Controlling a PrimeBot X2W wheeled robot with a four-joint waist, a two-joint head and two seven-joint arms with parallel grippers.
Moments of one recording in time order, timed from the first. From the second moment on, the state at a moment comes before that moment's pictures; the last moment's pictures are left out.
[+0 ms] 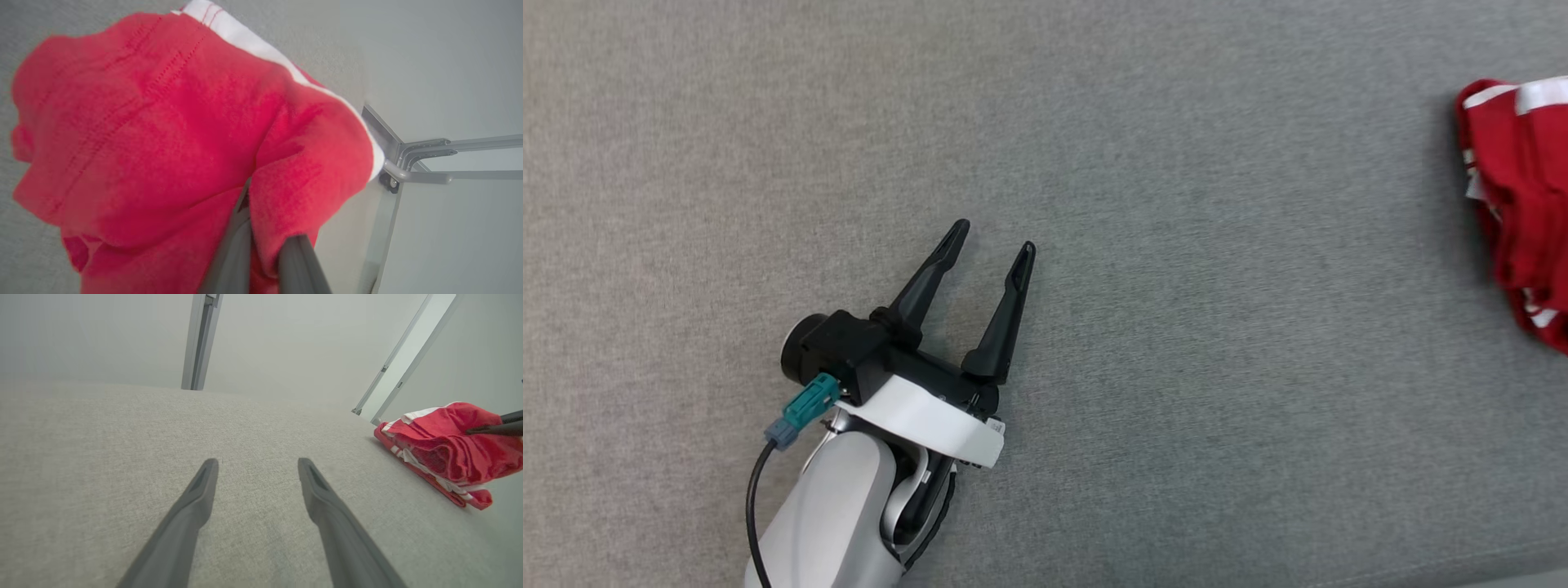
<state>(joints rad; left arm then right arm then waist) -0.38 0.05 -0.39 0.23 -0.37 -0.11 -0.26 -0.91 -1.22 0.98 0.24 0.73 0.13 0.19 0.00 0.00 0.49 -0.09</state>
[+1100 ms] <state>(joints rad) -0.36 0.05 -0.39 0.24 -0.43 -0.10 -0.26 -1.05 -1.16 1.16 0.63 0.61 0.13 0.19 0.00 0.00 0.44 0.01</state>
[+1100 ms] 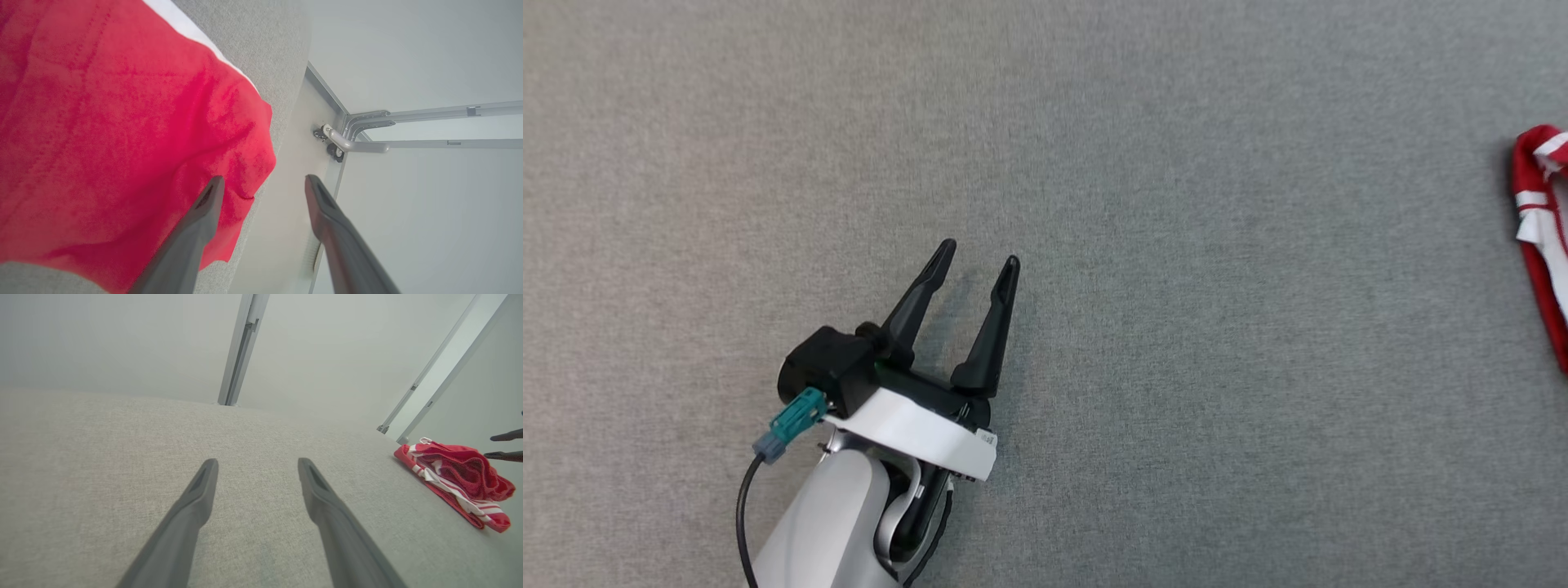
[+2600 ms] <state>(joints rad) 0.03 0.05 -0.19 0.14 -0.40 -0.05 -0.26 -0.11 -0.13 0.04 0.25 0.22 0.13 -0.26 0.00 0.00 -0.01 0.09</state>
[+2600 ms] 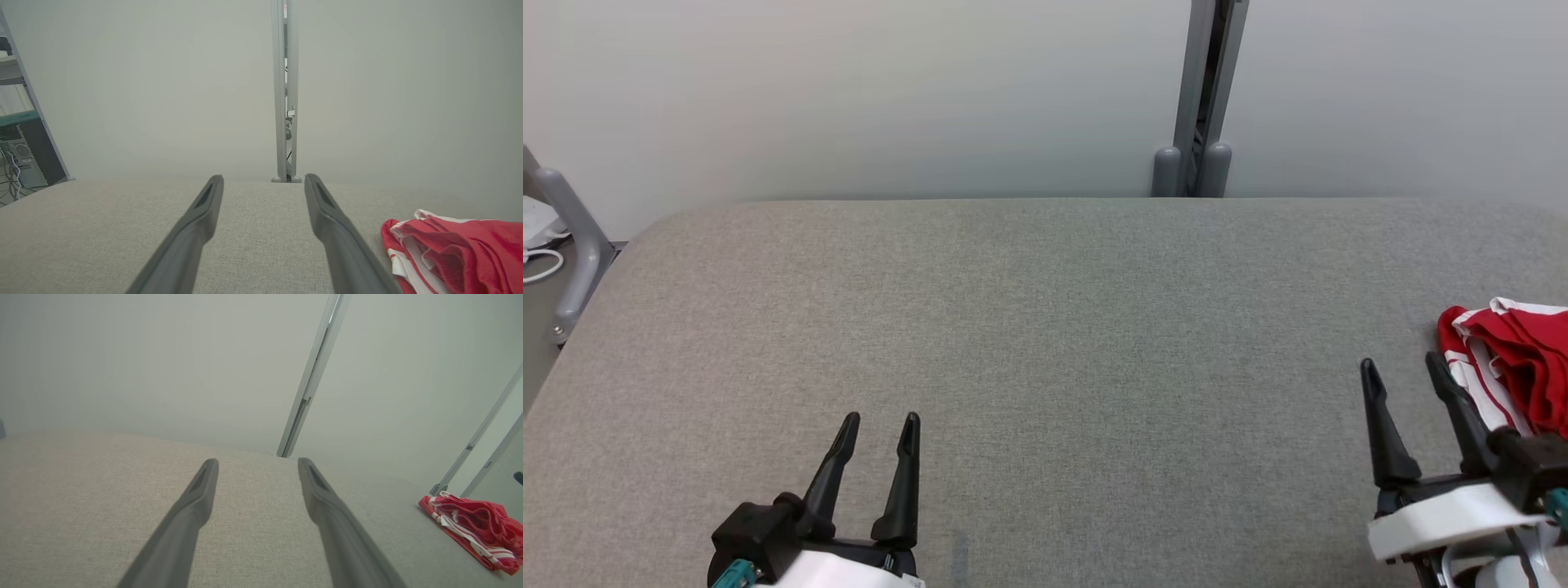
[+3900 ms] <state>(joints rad) 0.04 0.05 -0.16 0.10 -0.36 0.00 -0.26 -0.02 -0.05 -0.02 0.14 0.12 0.13 -0.26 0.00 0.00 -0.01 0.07</state>
